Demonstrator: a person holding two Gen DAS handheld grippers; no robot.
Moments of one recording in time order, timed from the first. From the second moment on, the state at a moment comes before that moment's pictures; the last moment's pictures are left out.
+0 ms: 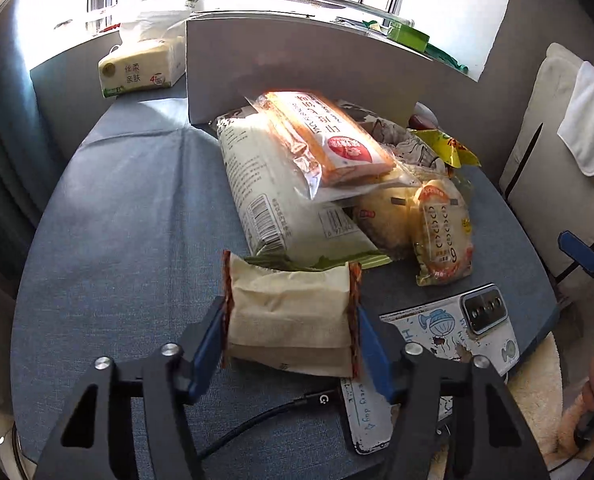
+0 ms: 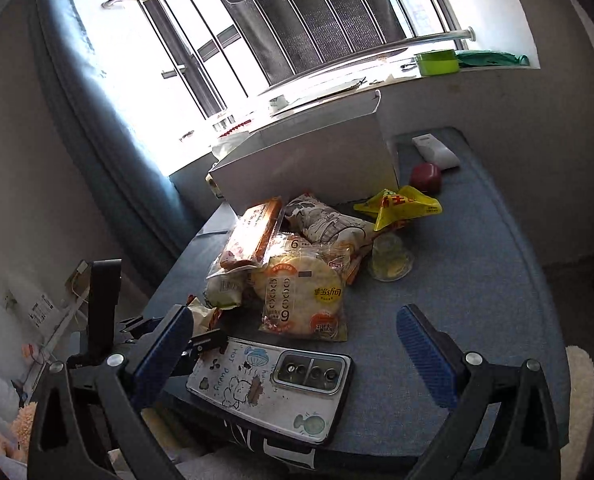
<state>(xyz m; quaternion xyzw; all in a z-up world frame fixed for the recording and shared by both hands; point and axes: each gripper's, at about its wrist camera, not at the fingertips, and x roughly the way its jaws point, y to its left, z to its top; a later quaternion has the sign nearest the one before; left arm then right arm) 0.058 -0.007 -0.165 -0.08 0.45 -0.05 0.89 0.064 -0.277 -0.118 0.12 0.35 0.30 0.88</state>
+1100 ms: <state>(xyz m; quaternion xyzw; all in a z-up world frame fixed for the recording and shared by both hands) -0.026 0.067 -0.099 -0.17 0.32 -0.02 0.93 0.185 -0.082 -0.140 -0.10 0.45 0.25 0.85</state>
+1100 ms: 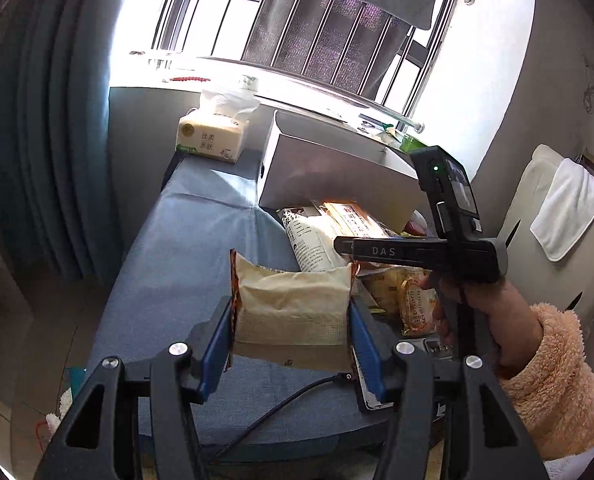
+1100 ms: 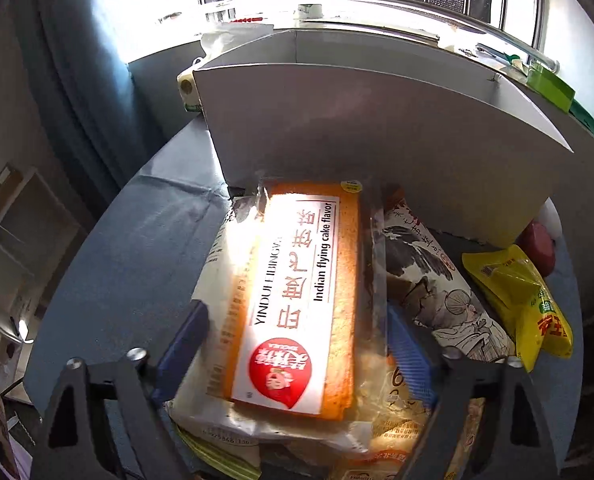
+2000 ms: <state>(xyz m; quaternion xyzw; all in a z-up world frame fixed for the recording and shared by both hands) 0.261 0.018 0.013 -0.07 0.30 -0.08 0.95 0.314 -0.188 -0.021 0.07 0.37 0.27 0.88</state>
